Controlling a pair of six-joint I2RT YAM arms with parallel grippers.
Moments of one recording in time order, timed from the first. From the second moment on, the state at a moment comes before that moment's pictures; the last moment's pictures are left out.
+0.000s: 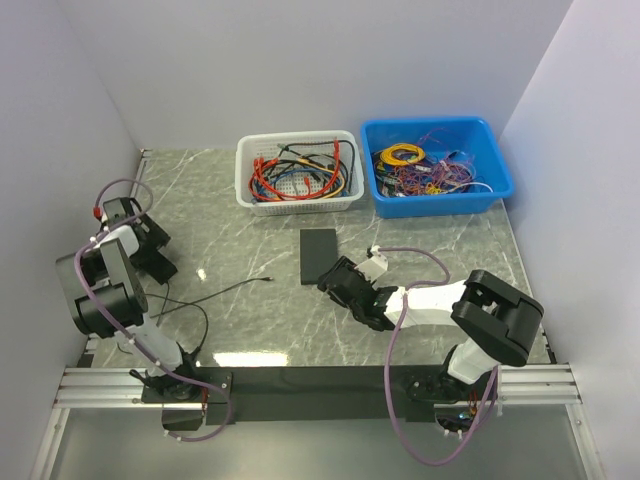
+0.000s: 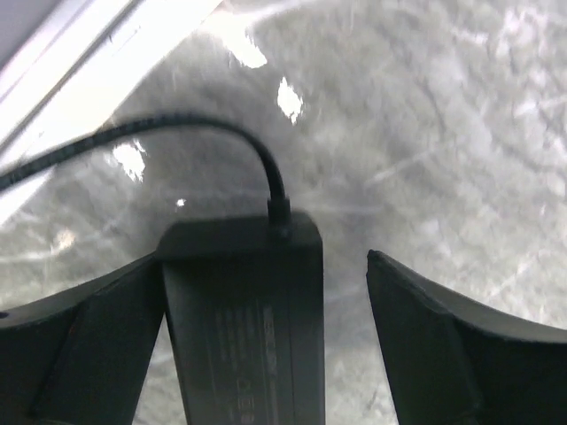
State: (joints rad) left arm 0.42 1.70 0.95 -0.25 -0.12 -0.43; right arm 0.99 1.55 0.59 0.17 0.56 1.35
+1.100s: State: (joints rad) left arm 0.30 1.23 1.24 -0.50 0.20 -0.27; right arm 1.10 1.05 0.64 0.25 0.29 0.49
